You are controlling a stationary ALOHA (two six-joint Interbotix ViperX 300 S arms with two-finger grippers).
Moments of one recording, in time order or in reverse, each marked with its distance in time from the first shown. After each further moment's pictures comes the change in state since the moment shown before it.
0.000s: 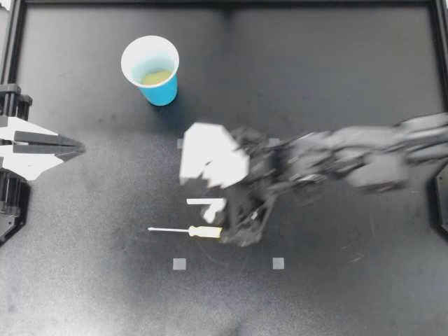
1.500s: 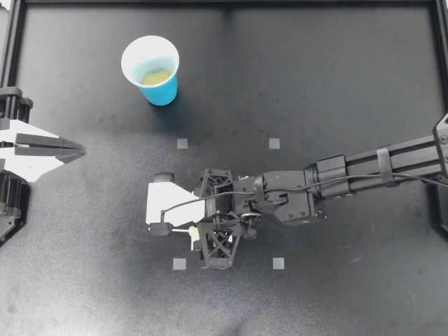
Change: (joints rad) left arm -0.002 -0.003 0.015 0.000 0.000 -0.003; right arm 0.041 0.288 -0.137 -0.002 0.023 -0.011
